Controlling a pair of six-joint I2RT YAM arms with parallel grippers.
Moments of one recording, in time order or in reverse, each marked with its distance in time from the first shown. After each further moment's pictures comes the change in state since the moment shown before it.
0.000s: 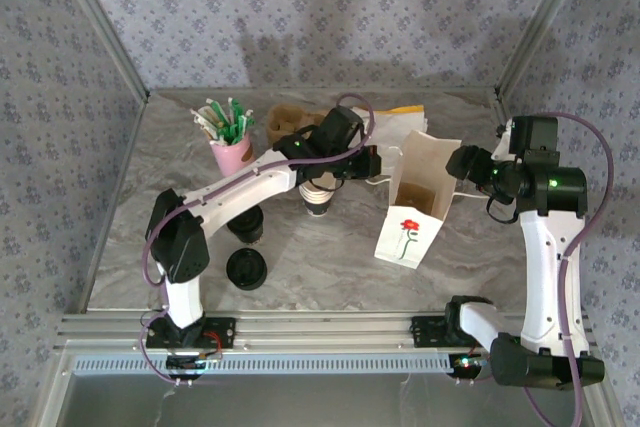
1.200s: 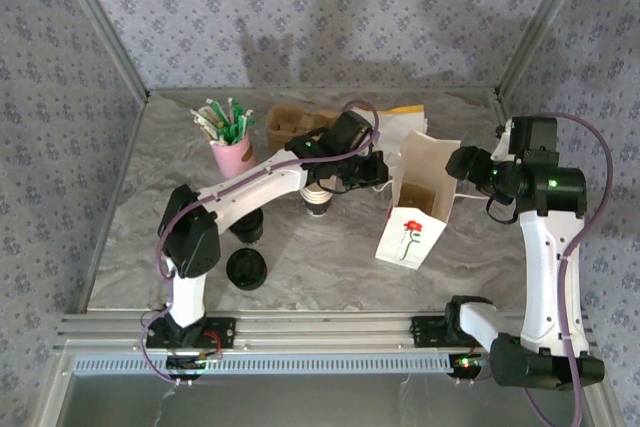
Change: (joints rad) left arm -0.016 0.082 0.050 -0.048 0.097 -0.143; right arm 0.000 -0.002 -0.008 0.004 0.000 -0.008
